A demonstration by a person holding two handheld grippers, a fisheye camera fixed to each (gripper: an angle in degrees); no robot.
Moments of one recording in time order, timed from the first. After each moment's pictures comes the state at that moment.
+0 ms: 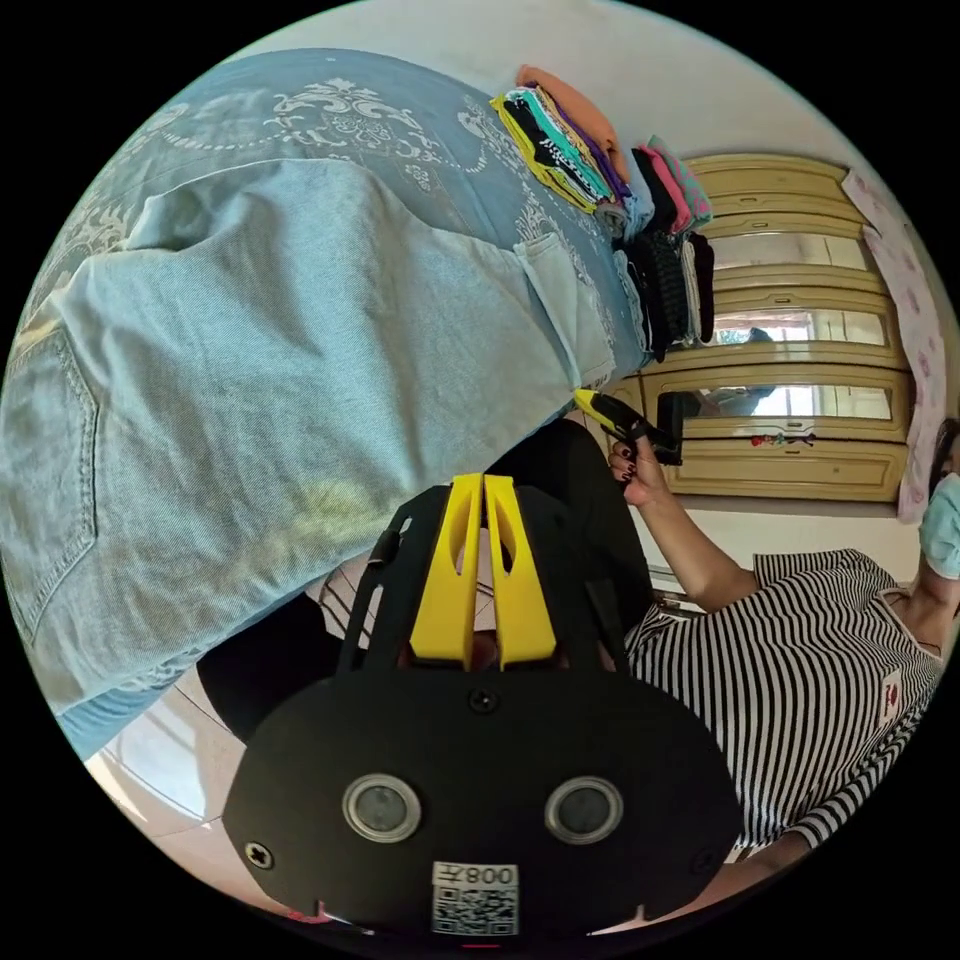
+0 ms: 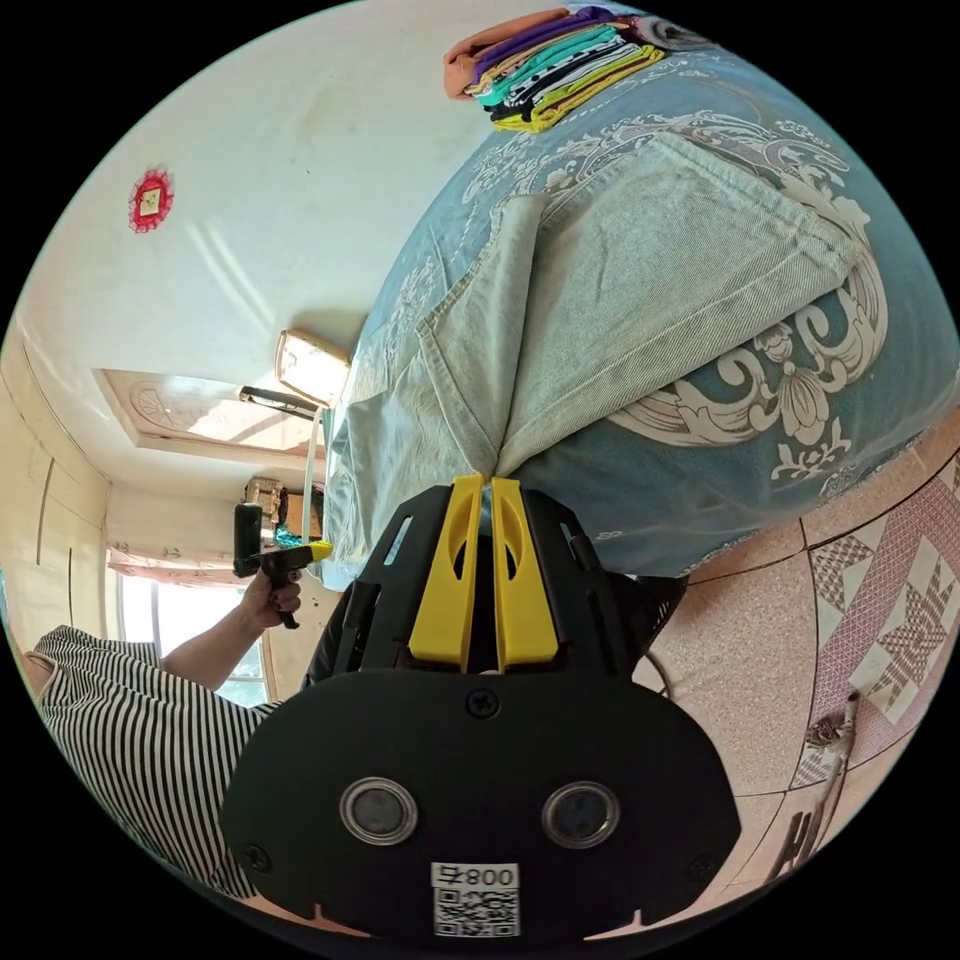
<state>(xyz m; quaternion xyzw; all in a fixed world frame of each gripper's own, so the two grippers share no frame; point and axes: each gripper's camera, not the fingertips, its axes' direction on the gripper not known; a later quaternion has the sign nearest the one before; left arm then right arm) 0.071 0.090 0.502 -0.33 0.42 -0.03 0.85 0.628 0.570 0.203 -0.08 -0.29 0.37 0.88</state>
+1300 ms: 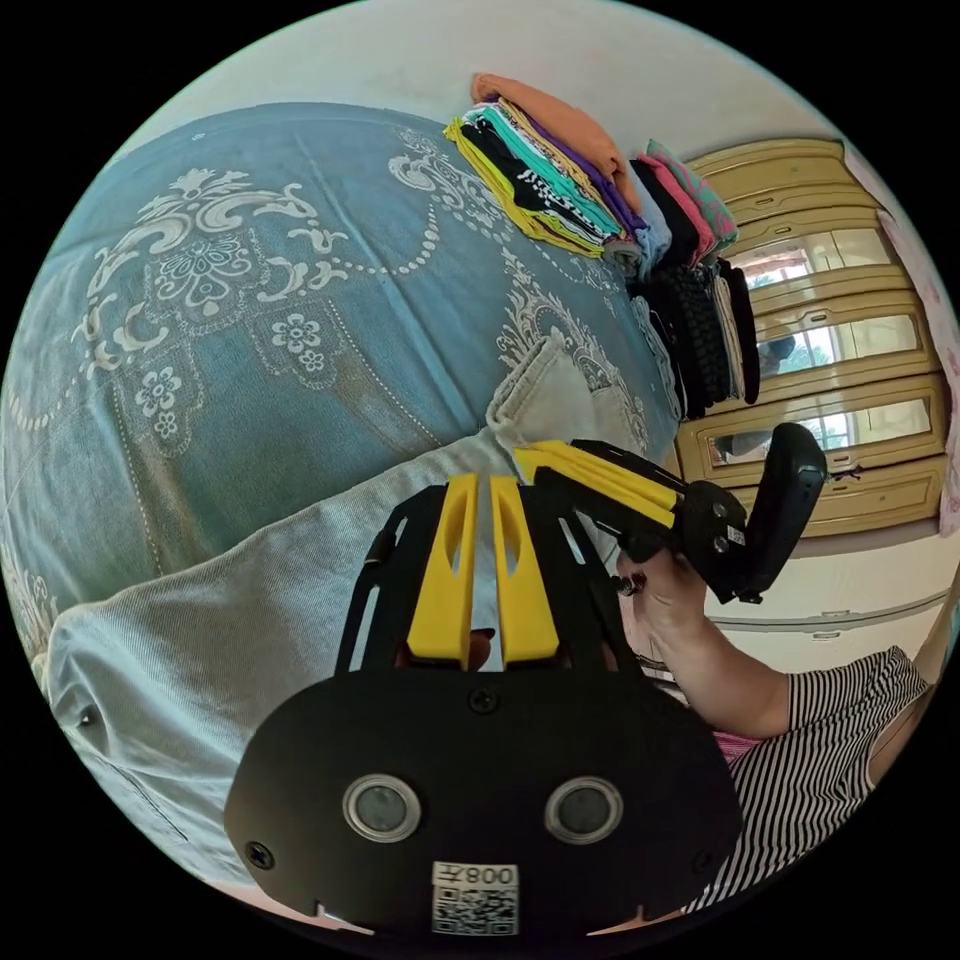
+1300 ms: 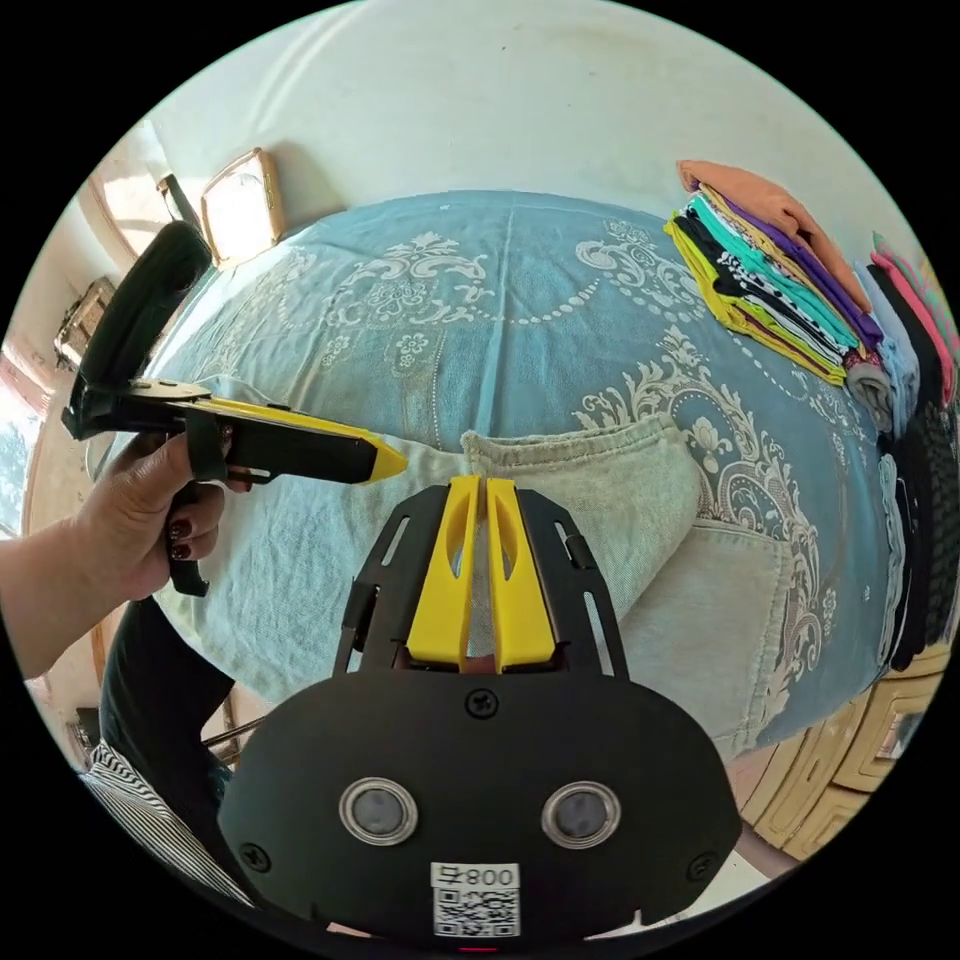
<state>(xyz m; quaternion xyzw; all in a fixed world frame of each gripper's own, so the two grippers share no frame) 0.278 -0.080 0.713 -0.28 0.37 0.03 0.89 0.538 0.362 0.169 -0.13 -0.01 0.10 0.99</state>
